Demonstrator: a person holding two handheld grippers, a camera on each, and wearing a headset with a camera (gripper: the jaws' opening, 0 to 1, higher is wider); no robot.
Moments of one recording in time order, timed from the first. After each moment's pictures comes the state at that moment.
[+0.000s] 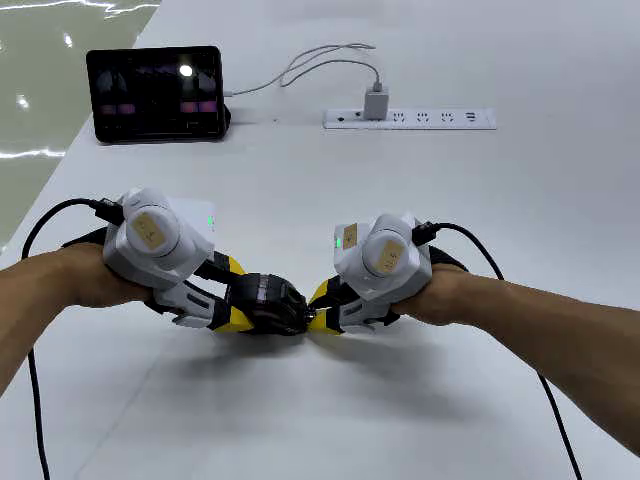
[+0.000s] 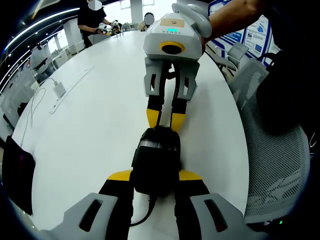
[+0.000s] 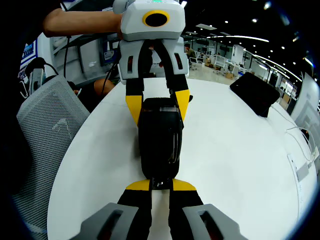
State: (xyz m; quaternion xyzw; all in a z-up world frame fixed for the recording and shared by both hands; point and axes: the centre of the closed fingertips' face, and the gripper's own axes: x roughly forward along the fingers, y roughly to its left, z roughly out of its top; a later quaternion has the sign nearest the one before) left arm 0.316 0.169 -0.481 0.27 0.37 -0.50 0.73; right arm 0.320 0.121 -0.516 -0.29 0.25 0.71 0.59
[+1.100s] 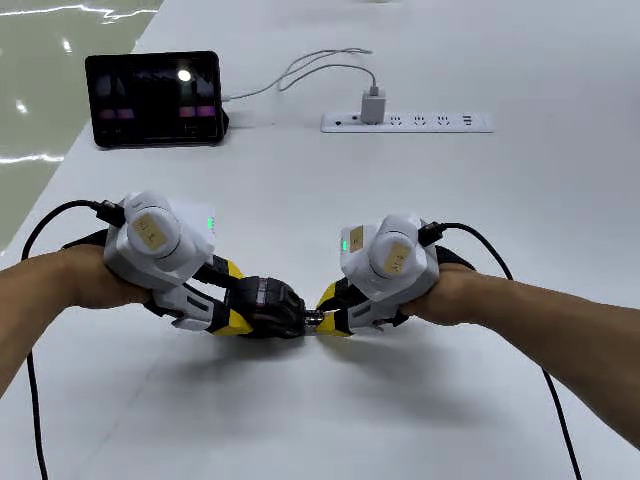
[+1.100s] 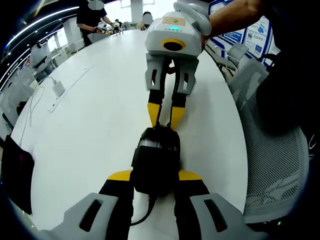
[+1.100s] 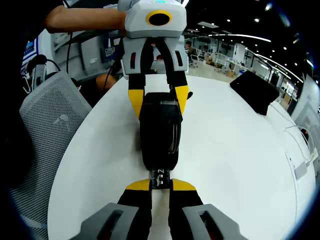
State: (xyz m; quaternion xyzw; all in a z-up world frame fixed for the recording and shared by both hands) left arm 0.315 0.168 -0.482 0.27 0.38 -0.50 0.73; right arm 0.322 0.105 -0.517 -0.31 0.25 0.71 0.58
